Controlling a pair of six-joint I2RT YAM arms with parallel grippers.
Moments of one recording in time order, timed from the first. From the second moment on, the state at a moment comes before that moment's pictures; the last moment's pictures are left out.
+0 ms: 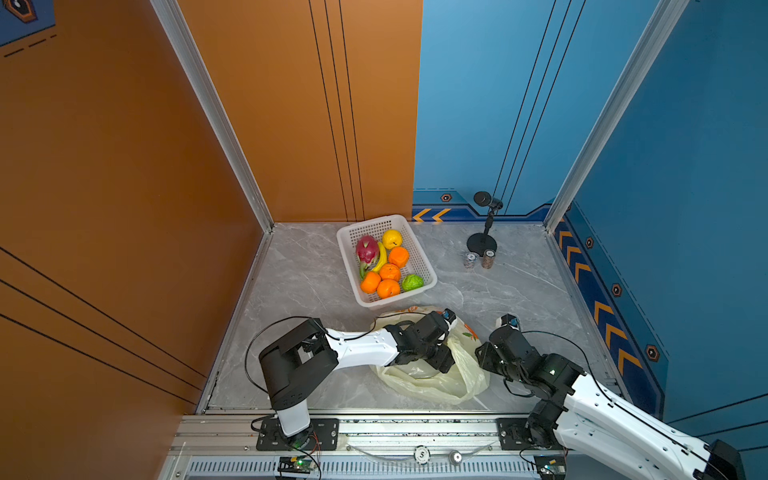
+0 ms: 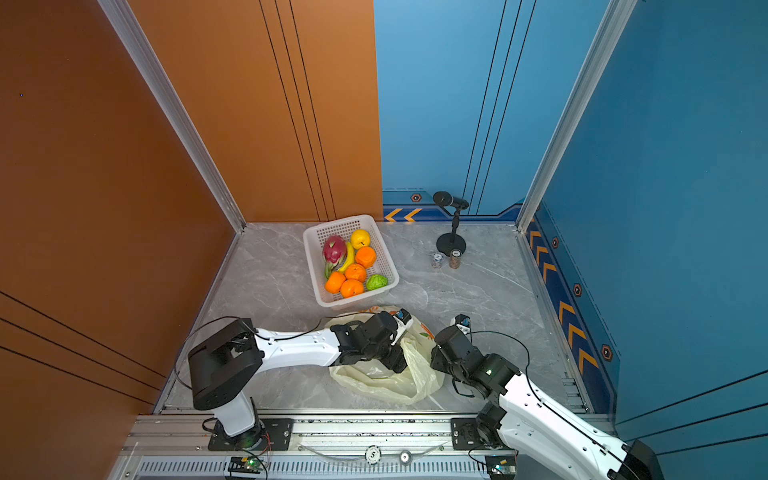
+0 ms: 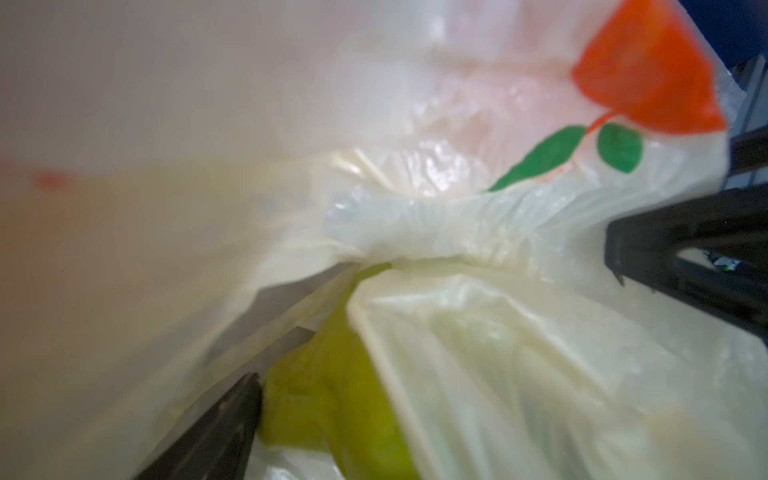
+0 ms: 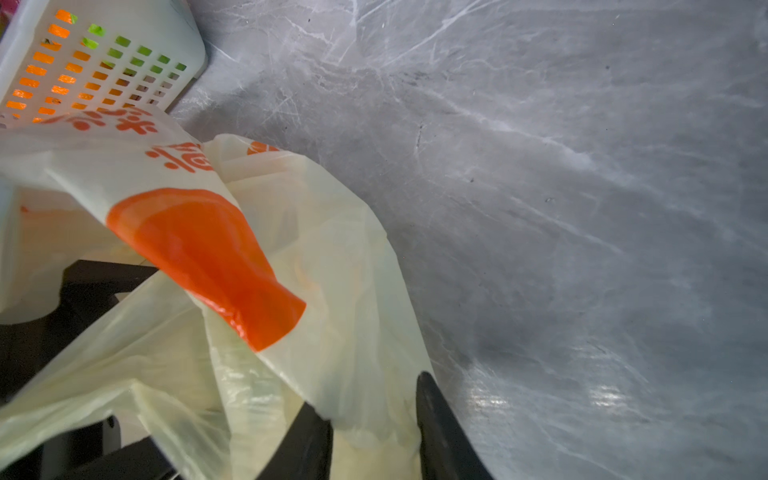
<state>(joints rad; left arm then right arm) -1.05 1.76 0.97 -0.07 0.08 -0.39 0.73 0.74 0.46 -0.67 0.16 0.95</state>
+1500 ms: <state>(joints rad) -1.04 1.32 0.81 -0.12 0.04 -0.38 0.71 0.78 0.47 -0.67 0.16 0.95</state>
